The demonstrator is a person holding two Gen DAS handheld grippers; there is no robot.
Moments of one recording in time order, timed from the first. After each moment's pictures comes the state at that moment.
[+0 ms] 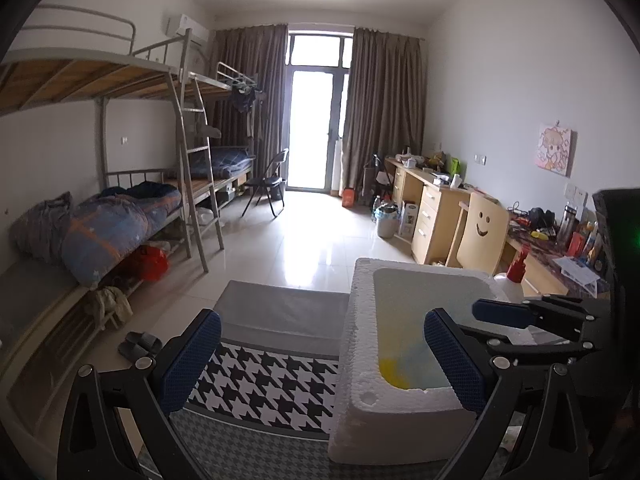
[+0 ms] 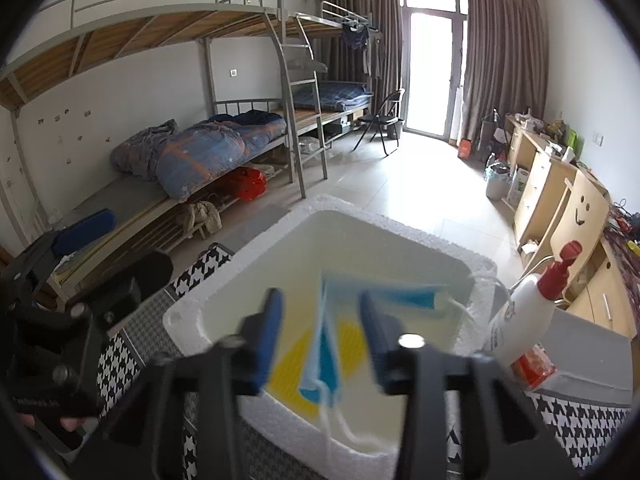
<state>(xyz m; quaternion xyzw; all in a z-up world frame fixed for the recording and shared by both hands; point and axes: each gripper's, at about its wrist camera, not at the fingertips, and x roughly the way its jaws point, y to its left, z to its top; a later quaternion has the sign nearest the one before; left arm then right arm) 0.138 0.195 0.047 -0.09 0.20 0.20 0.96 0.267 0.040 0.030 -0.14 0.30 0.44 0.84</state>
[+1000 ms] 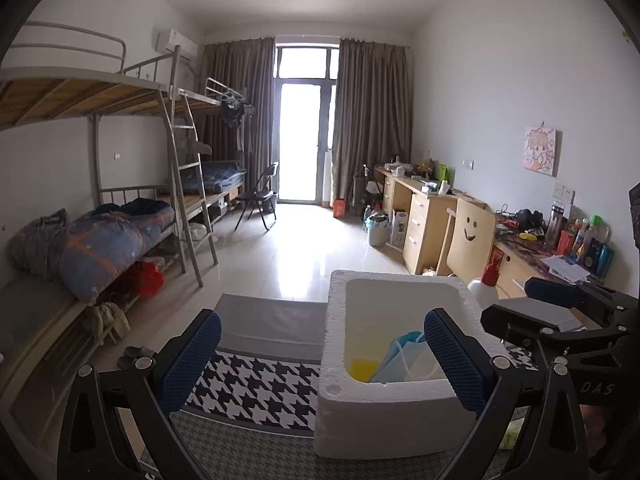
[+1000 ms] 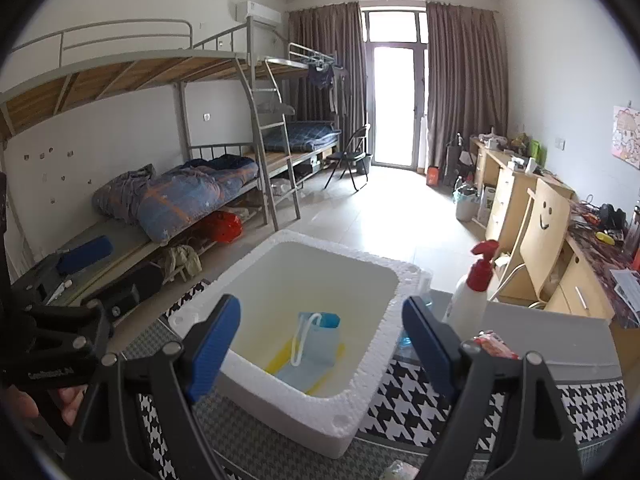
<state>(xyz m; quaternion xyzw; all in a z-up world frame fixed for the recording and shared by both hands) 0.120 0.169 0.063 -0.06 0.18 0.18 0.96 0.253 -0.013 0.056 -0.09 0.24 0.40 0.88</state>
